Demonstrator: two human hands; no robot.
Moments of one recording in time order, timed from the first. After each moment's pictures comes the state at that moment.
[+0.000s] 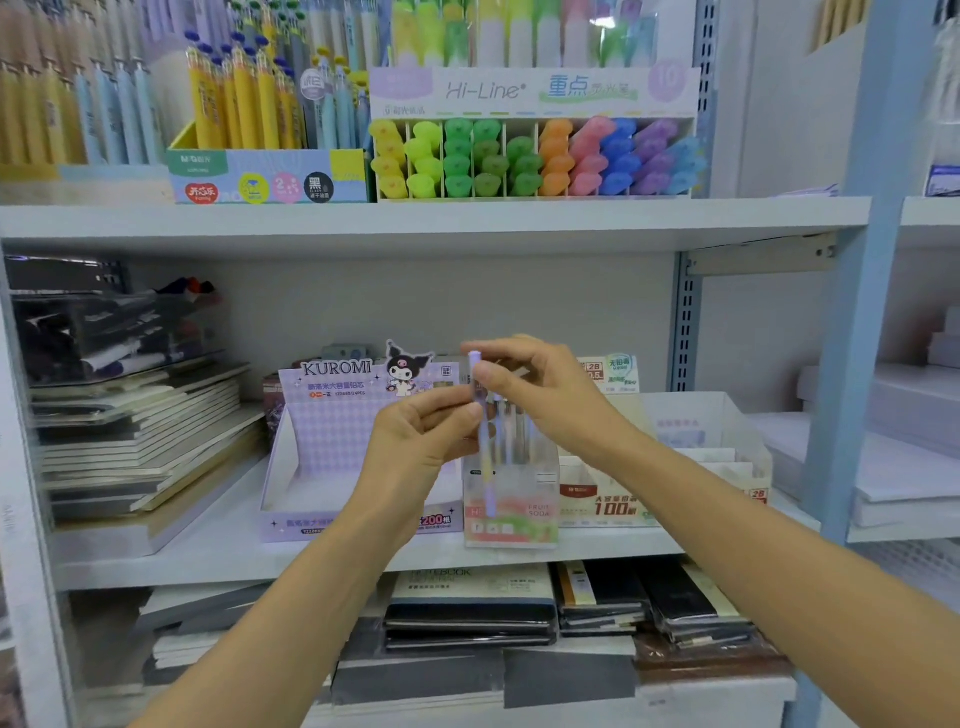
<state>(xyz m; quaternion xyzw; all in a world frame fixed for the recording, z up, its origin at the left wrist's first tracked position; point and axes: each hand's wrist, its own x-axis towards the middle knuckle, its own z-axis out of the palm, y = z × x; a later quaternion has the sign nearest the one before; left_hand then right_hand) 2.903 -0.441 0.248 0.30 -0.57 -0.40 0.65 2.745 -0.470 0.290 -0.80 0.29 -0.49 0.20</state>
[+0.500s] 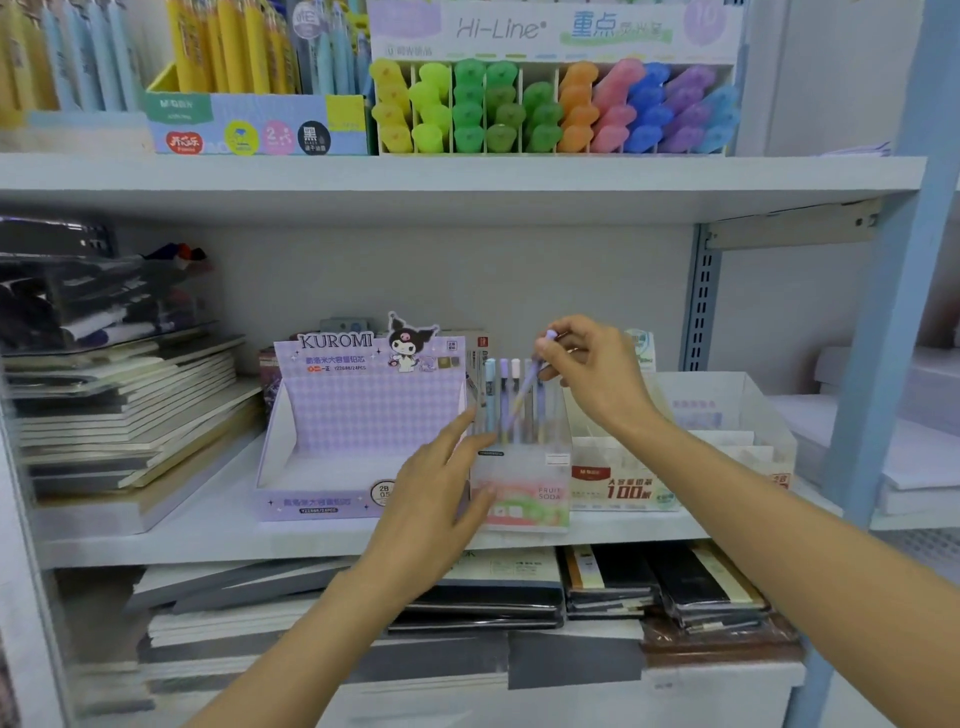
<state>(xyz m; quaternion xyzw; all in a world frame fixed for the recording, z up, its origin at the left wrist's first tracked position) 2.916 -0.455 0.179 0.48 -0.80 0.03 0.37 2.723 -0.530 0.267 -0.71 0.39 -0.57 0.14</state>
